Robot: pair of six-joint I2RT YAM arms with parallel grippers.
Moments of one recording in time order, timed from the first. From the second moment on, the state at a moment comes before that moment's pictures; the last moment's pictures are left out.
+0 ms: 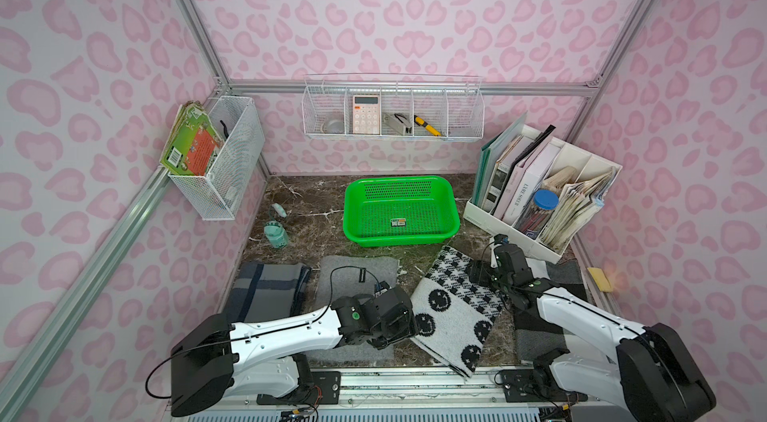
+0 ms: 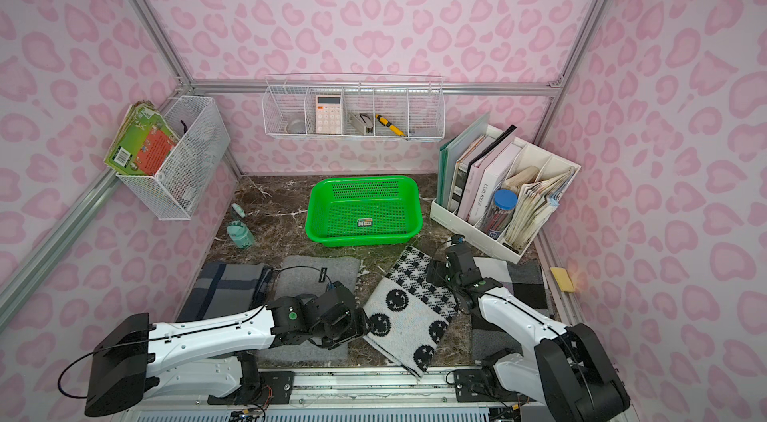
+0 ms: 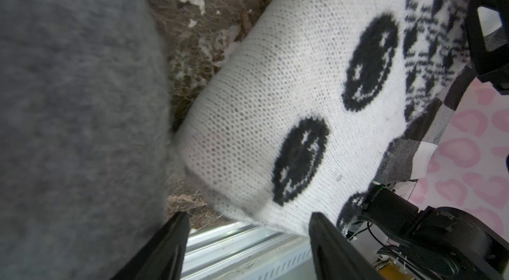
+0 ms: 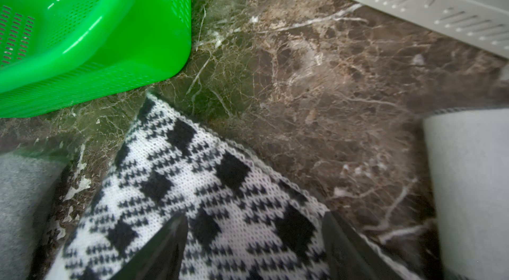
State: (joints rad) left arm -1.11 1.24 0.67 -0.42 0.08 -1.35; right arm 0.44 1.23 0.48 -0.06 0.02 0.52
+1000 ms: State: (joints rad) left arm -0.83 1.75 1.03 -0.40 0.21 -1.13; right arm 0.54 1.02 0.27 -0.04 0.12 0.76
